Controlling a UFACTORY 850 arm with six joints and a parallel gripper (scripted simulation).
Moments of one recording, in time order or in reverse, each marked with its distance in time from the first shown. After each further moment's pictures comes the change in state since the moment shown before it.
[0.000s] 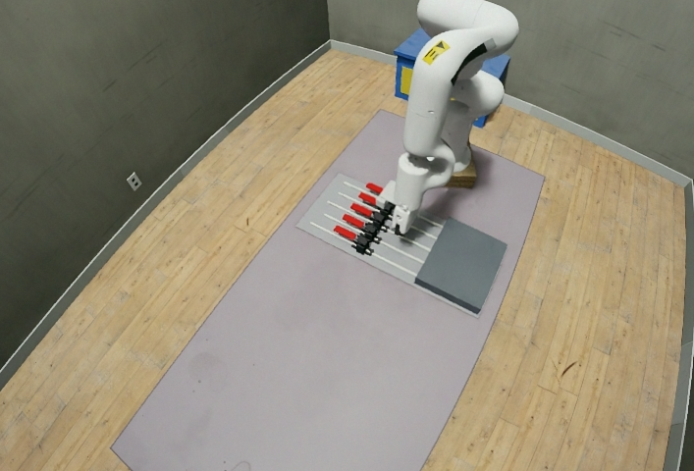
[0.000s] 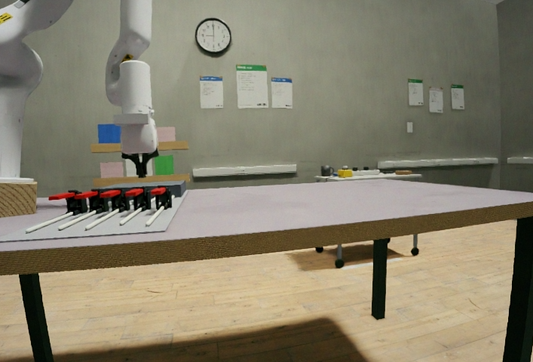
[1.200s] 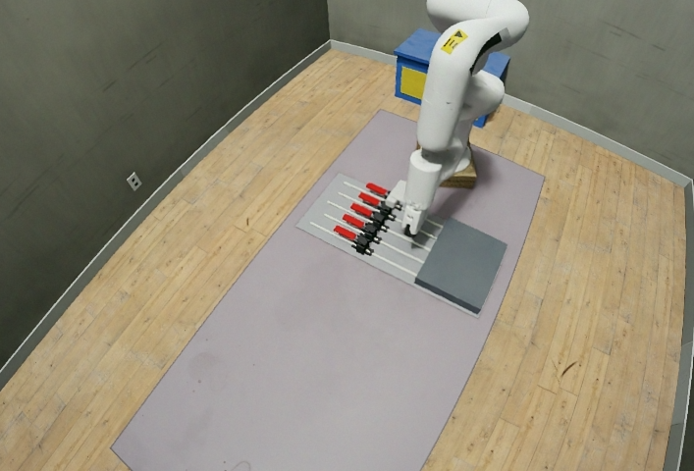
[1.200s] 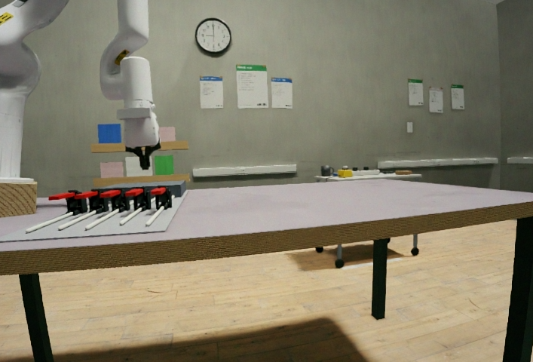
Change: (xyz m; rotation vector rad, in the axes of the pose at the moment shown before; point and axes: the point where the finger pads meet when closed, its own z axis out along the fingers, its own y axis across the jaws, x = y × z) arm -0.033 -0.005 -0.023 0.032 -0.016 -0.002
